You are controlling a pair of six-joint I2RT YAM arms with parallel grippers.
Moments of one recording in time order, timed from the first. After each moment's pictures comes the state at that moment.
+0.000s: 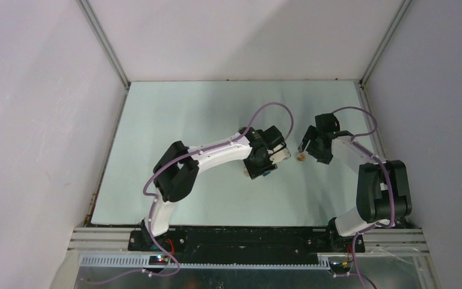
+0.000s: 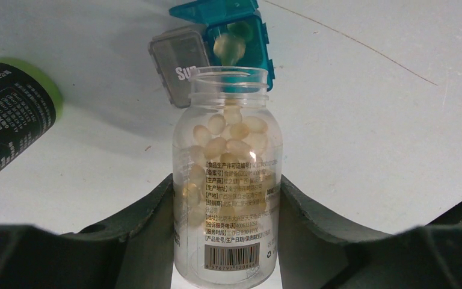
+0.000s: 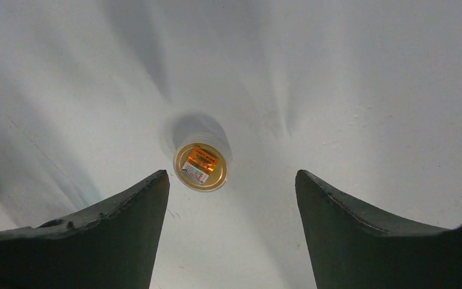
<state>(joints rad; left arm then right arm) -0.98 2.06 1.66 -0.93 -0.03 0.24 0.13 1.52 0.91 -0.44 0.10 0.59</state>
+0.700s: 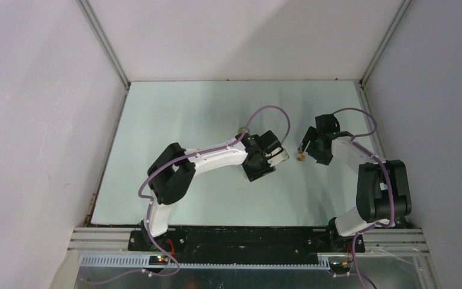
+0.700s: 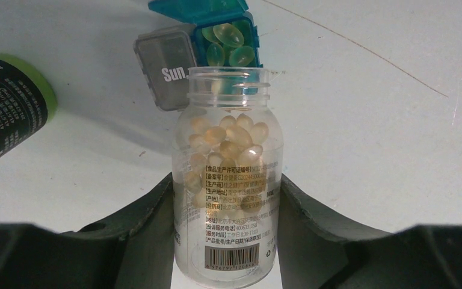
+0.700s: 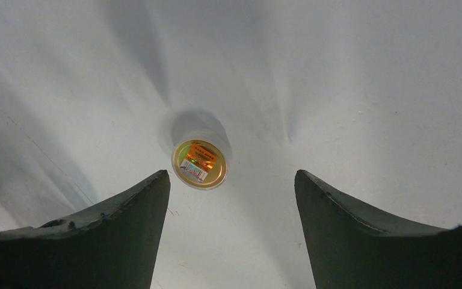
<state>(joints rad) -0.99 2.01 1.54 -0.80 -0.05 0.21 0.13 1.53 0.90 -0.44 0.08 0.59</state>
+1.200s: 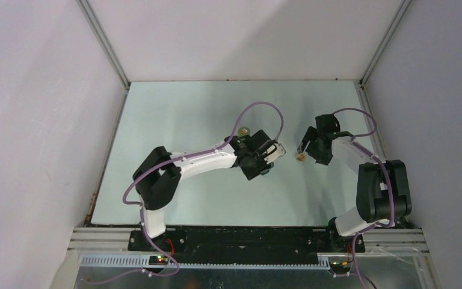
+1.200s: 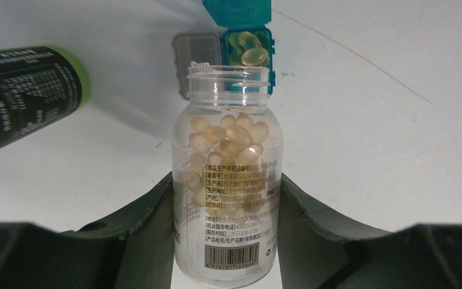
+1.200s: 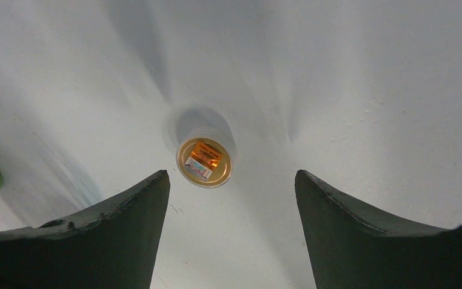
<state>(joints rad) -0.98 1.88 1.40 -0.65 -0.06 0.18 0.13 1.53 0.90 -0.43 0.06 0.60</state>
